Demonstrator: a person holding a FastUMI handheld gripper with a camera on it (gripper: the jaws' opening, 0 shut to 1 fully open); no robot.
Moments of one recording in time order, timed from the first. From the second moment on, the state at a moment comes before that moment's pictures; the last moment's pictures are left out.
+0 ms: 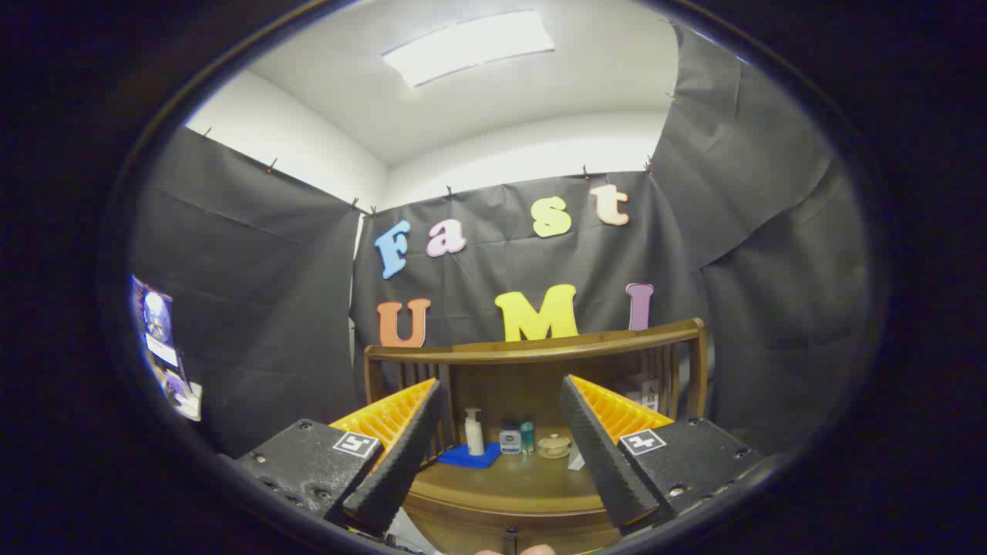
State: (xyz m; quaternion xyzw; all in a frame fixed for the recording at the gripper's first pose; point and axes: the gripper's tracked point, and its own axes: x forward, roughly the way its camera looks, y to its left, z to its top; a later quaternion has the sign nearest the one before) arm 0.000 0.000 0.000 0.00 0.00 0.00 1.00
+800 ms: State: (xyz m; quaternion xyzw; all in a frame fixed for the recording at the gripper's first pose) arm 0.009 -0.002 -0.045 0.00 0.03 -0.03 1.00
